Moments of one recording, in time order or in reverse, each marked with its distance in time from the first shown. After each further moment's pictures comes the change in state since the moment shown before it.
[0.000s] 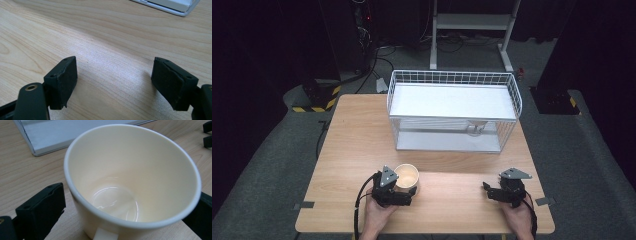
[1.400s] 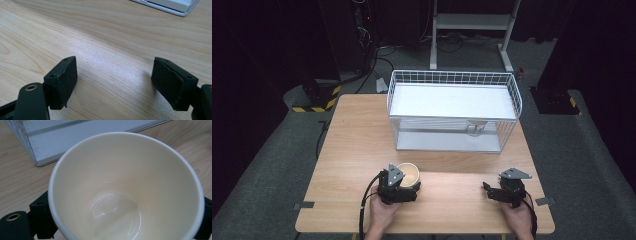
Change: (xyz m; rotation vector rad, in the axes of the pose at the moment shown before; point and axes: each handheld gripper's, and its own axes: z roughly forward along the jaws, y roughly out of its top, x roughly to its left) left arm -0.012 0.011 0.010 -0.018 0.057 0.015; right arm 0.000 0.000 0.000 0.000 0.000 0.000
